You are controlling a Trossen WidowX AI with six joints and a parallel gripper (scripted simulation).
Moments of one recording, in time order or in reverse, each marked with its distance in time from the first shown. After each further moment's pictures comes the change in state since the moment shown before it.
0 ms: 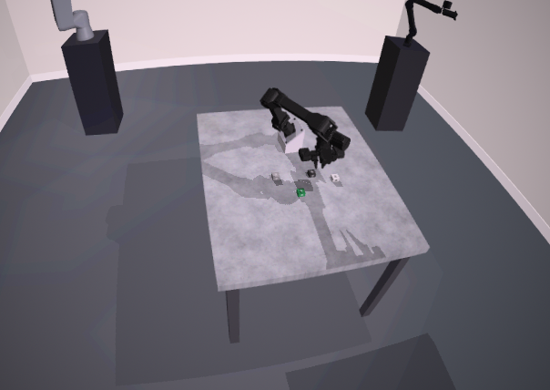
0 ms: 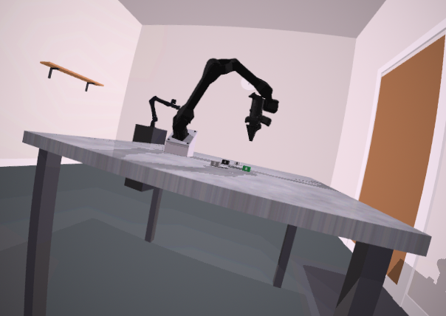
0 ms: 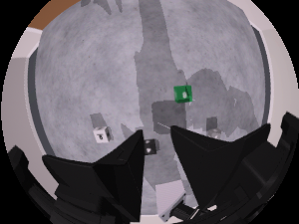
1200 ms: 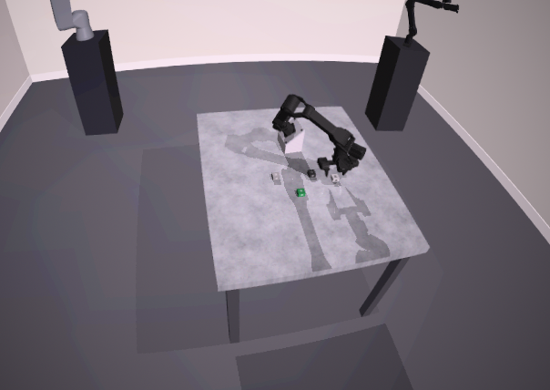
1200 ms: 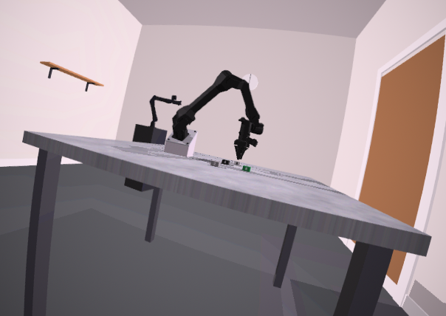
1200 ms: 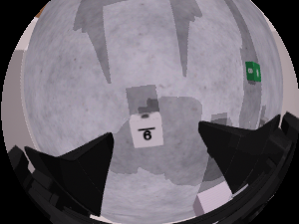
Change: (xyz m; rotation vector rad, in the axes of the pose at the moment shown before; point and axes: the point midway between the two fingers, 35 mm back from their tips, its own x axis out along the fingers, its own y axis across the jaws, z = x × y) arm 0.102 0.111 -0.052 -0.016 0.010 -0.014
